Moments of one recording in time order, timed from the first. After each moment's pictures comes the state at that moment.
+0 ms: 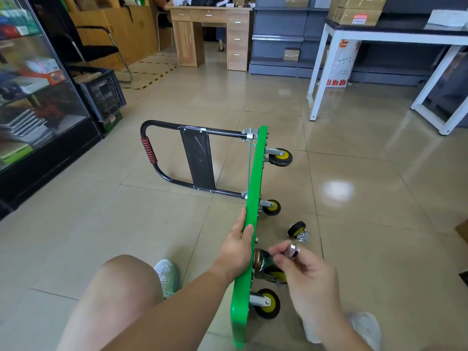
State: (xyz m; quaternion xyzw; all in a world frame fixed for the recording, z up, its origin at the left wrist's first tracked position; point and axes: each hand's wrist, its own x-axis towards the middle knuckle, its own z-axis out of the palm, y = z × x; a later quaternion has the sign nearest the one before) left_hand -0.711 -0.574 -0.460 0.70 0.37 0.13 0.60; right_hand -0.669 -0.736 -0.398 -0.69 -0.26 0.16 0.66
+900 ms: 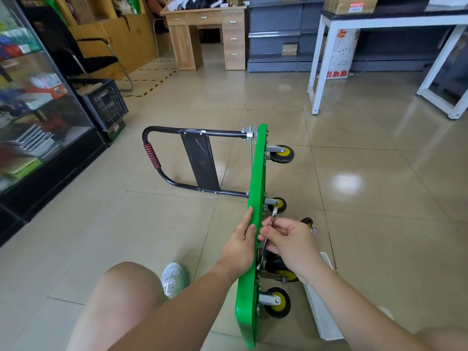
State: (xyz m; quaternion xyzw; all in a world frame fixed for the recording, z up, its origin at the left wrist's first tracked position) left_hand -0.714 -0.571 -0.455 0.74 0.33 0.12 0.57; right_hand -0.629 -0.684 -0.398 -0.64 -0.18 0.36 0.66
